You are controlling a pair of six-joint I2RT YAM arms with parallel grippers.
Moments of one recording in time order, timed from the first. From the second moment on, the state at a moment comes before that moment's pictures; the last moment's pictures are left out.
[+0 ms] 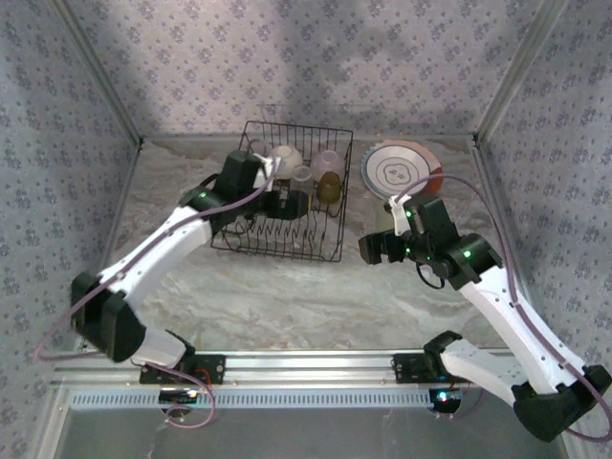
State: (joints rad) left arm -0.60 1.48 1.34 -0.59 0.22 -0.41; right arm 0.51 0.94 1.05 -0.92 -0.03 0.20
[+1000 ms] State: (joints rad) left arm -0.56 2.28 2.21 -0.91 -0.11 -0.30; right arm 0.50 0.92 0.98 -0.84 -0.14 0.23
